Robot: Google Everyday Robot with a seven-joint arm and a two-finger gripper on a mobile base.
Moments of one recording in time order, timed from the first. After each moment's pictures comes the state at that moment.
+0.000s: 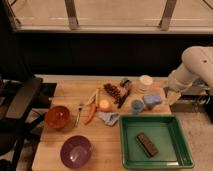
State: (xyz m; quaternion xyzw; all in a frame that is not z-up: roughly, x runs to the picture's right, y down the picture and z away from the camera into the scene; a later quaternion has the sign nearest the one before) arm 0.312 0.037 0.708 -0.27 -0.08 0.01 0.96
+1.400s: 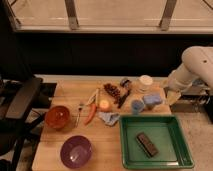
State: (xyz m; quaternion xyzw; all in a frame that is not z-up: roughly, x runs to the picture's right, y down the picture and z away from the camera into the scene) arm 0.312 0.037 0.708 -0.27 -0.08 0.01 0.96
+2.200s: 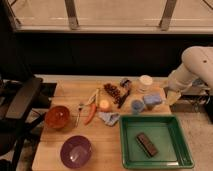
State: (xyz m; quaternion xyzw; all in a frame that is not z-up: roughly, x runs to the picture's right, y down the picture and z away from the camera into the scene) arm 0.312 0.036 0.708 -0.27 -0.08 0.01 0.96
